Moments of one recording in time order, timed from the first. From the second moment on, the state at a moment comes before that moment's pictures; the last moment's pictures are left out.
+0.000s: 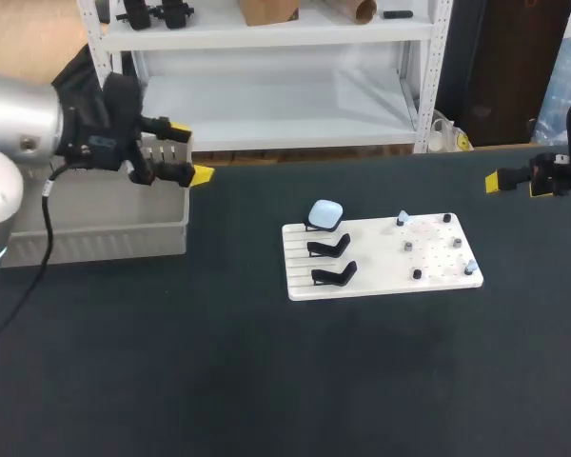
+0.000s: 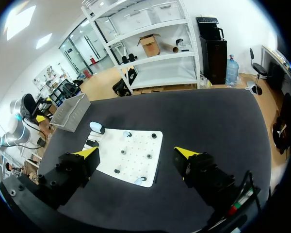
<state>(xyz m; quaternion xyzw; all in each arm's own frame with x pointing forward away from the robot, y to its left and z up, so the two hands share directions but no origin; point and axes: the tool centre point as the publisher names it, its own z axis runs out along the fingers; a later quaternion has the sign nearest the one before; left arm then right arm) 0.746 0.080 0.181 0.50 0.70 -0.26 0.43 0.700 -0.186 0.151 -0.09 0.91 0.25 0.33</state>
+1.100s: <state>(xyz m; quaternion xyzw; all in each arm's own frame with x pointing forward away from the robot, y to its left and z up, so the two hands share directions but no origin) 0.779 -0.013 0.079 0.59 0.65 -0.32 0.35 0.700 -0.186 0.151 -0.09 0.91 0.25 0.33</state>
